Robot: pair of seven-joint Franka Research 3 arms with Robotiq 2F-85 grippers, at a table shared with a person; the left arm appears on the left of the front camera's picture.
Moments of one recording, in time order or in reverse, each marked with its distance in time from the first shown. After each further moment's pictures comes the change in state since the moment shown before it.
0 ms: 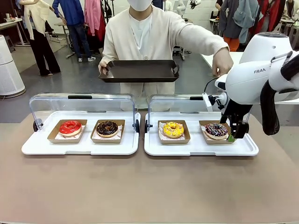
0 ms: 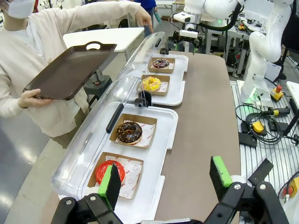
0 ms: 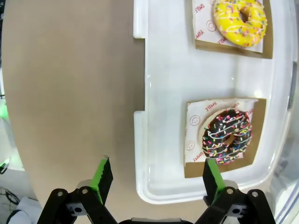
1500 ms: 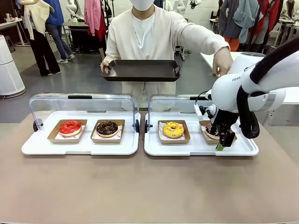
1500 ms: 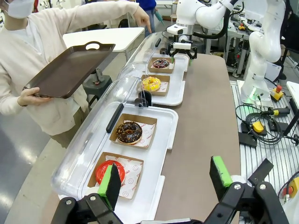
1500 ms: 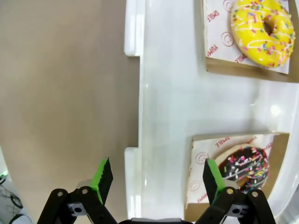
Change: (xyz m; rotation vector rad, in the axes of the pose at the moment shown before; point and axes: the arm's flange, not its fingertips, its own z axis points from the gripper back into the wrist) left arm 0.000 0.000 0.000 0.000 0.000 0.000; right arm 0.011 -0.023 -0.066 0.091 -0.062 0.006
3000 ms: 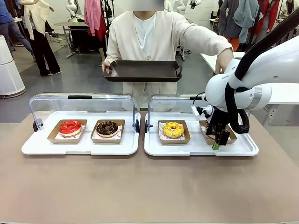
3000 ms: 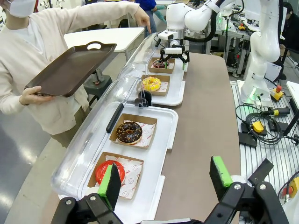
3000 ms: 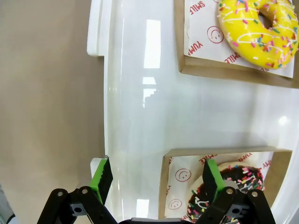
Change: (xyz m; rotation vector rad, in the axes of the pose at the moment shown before) left arm 0.000 0.000 0.000 0.000 0.000 0.000; right arm -0.007 -0.038 -0.031 0.063 -0.026 0.014
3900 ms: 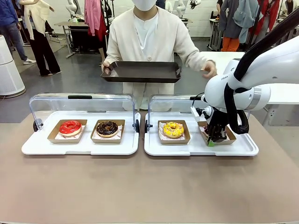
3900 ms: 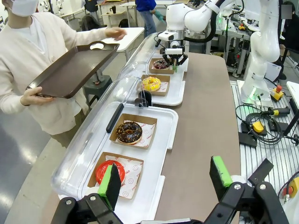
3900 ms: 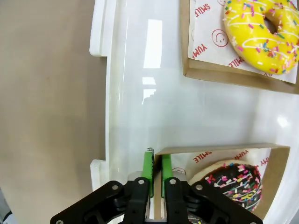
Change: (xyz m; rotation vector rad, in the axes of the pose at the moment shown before) left arm 0.000 0.000 0.000 0.000 0.000 0.000; right arm 0.002 0.000 -0.002 0.003 0.000 0.025
